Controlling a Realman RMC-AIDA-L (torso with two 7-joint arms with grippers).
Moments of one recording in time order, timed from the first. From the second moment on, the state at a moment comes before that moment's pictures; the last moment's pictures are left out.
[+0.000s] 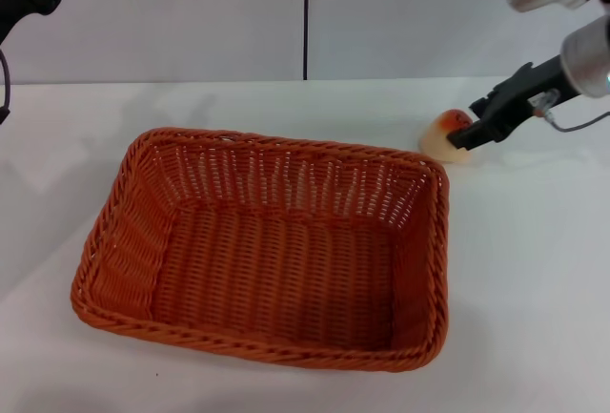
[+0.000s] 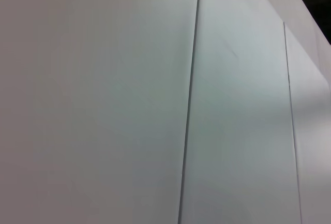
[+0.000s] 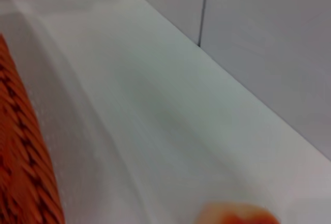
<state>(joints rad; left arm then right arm) -0.28 -2.07 1.16 0.65 0.72 1.56 -0.99 0.85 2.00 -1.14 -0.76 -2.52 -1.20 2.10</state>
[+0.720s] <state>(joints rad) -0.29 -2.07 1.16 0.65 0.71 1.56 -1.00 0.87 2.04 -1.16 -0.70 -2.53 -1.11 2.10</state>
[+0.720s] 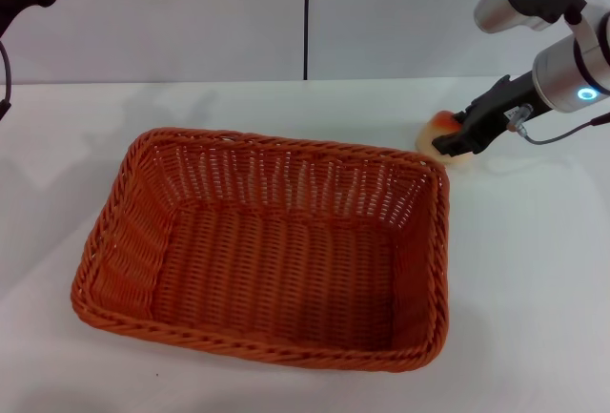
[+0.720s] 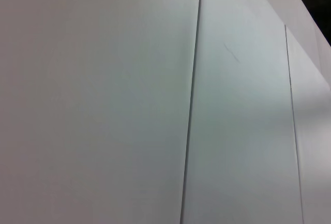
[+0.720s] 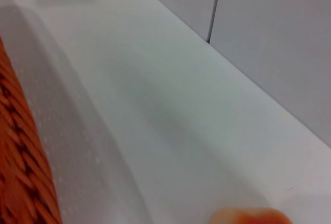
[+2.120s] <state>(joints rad) -0.31 -2.07 1.21 0.58 0.71 1.61 -0.98 0.59 2.08 -1.05 -1.09 -2.31 -1.23 2.14</state>
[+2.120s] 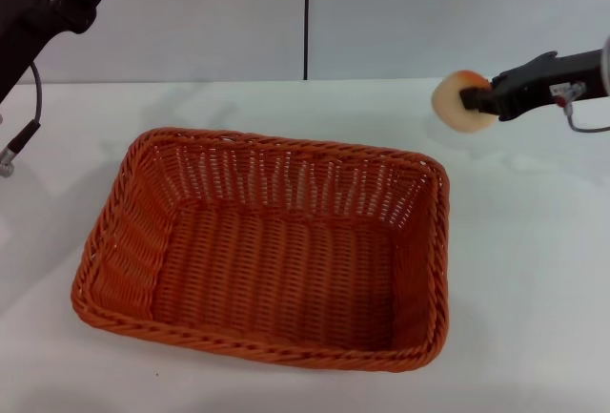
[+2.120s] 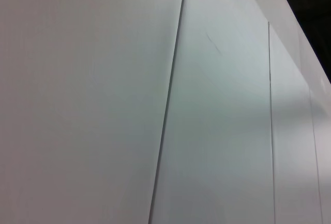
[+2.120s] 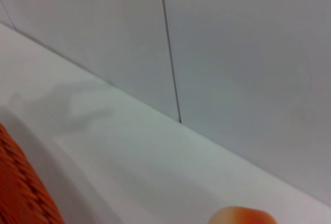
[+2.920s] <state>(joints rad) -0.31 -2.07 1.20 0.56 0.71 1.62 -0.99 0.52 2.07 -0.96 -1.21 -1.74 -1.78 1.86</state>
